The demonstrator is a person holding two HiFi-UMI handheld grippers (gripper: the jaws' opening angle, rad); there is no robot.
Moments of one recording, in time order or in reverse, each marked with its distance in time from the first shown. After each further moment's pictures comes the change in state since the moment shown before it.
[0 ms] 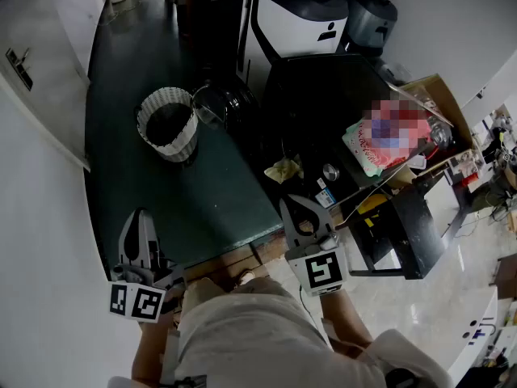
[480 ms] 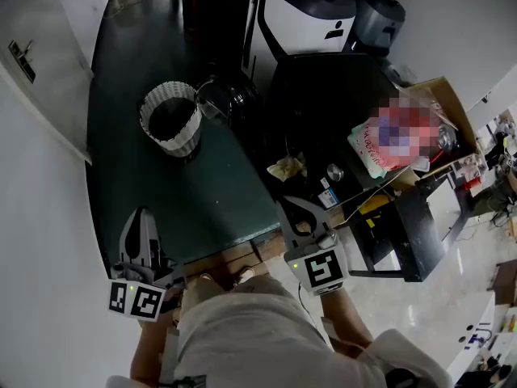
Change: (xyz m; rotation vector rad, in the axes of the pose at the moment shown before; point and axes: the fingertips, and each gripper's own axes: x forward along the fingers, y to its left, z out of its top) left arm 0.000 0.006 -0.008 -0.011 0.026 0.014; right arm 0.011 0.015 -0.009 0.015 0.028 0.090
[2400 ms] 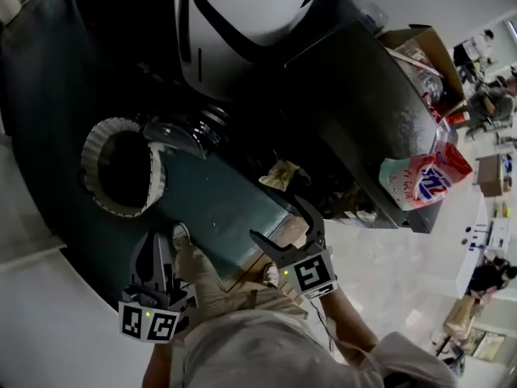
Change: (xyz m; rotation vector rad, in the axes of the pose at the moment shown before) left arm 0.376 0.162 -0.113 -0.131 0.418 -0.272; right arm 0.318 -0.123 -0.089 0.227 0.391 -0.175
